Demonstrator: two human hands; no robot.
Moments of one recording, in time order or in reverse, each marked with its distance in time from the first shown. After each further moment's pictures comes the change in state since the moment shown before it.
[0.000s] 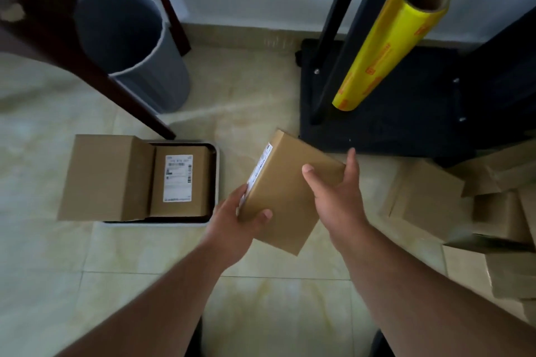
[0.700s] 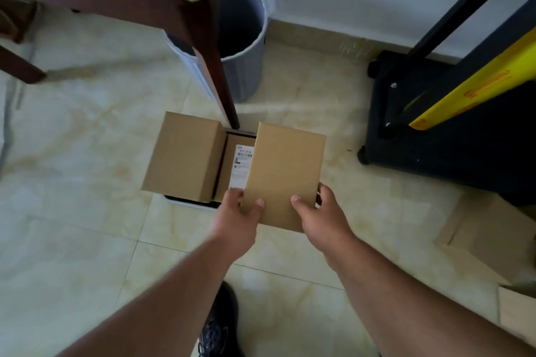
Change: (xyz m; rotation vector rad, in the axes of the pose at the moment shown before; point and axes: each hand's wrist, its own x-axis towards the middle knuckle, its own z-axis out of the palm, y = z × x) left_hand -0.005 -0.056 -0.127 -0.151 0.224 -0.139; right_hand -0.061 0.016 0.155 -0.345 -0.289 0.053
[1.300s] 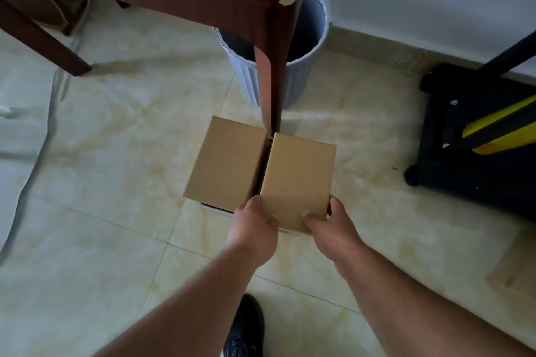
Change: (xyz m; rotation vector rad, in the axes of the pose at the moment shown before) left_hand 0.048 -0.014 -0.055 0.312 0.028 0.024; right_hand 0.036 -0.017 0.083 -0.079 -0.090 0.014
